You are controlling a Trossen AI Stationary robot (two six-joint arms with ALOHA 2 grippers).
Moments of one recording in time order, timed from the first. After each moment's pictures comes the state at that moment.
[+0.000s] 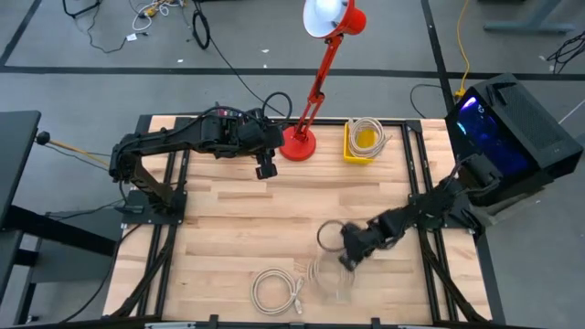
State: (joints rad) left arm 0.10 1.61 1.78 -1.07 -0.45 0.10; right arm 0.47 1.60 0.71 -0.23 -0.13 1.32
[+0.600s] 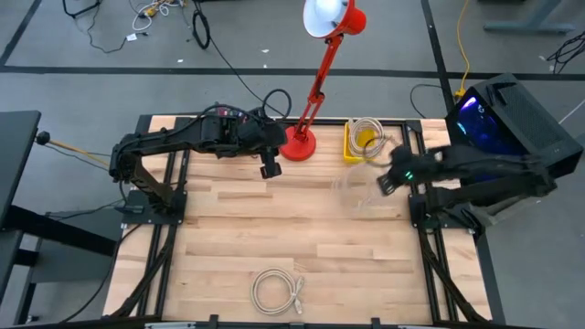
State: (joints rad) left arm 0.10 1.61 1.78 -0.99 -0.42 0.08; right arm -0.04 0.87 0.93 -1.19 0.25 0.94
